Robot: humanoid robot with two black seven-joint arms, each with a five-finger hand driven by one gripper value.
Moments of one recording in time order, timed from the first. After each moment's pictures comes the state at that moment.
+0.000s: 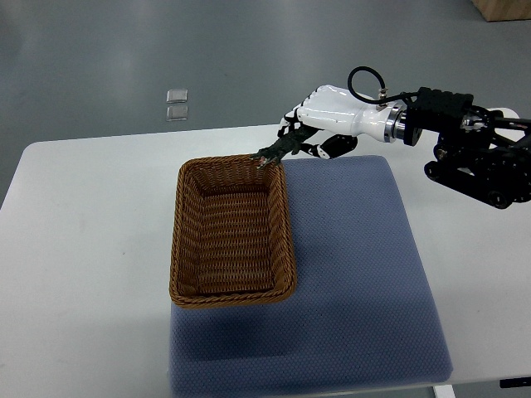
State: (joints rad) left arm 0.00 0.00 -0.04 -0.16 0.06 0.11 0.00; right arm 1.17 -0.39 0.08 0.98 -1.64 -0.21 0.43
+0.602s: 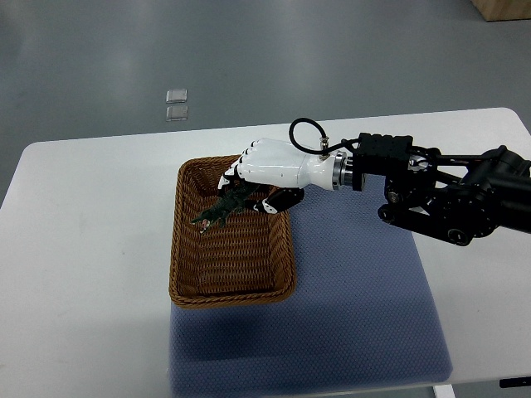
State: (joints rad) left arm 0.00 0.00 -0.04 -0.16 0.06 0.11 0.00; right arm 1.11 -0.29 0.06 1.07 -1.66 -0.20 0.44
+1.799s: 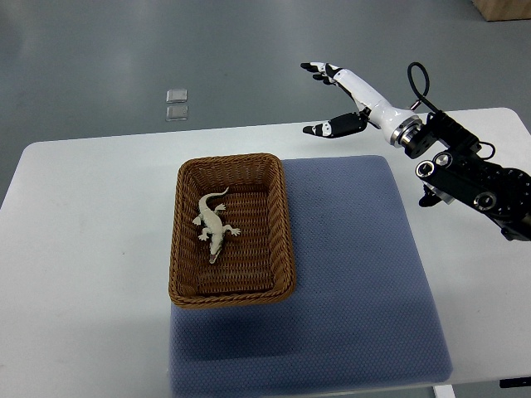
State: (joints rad) left arm 0.00 0.00 -0.04 -0.16 0.06 0.11 0.00; right arm 0.90 -0.31 0.47 0.83 -0.92 -0.15 0.33
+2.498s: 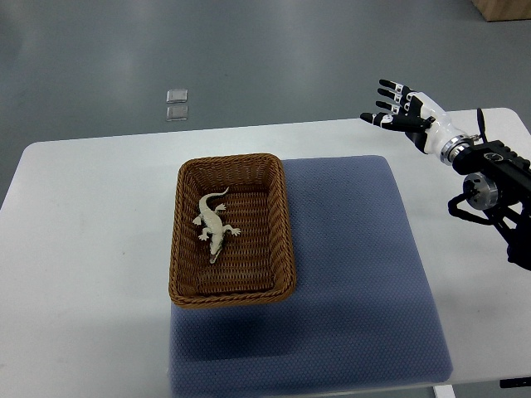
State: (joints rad) left arm 0.00 0.00 -0.04 -0.16 0.06 0.11 0.00; right arm 0.71 -0.30 0.88 0.72 -0.61 0.14 0.16
